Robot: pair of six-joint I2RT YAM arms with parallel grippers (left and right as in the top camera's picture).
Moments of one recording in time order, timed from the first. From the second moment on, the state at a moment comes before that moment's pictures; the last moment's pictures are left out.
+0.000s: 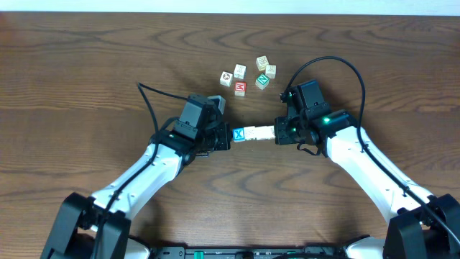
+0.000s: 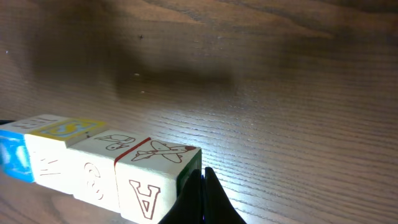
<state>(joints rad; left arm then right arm) -0.47 1.53 0.82 -0.21 0.36 -0.54 0.40 1.55 1.03 -0.62 -0.15 0.33</state>
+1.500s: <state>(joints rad) -0.48 1.65 0.82 -0.21 0.35 -0.54 0.41 1.66 1.05 -0.63 -0.16 0.33</state>
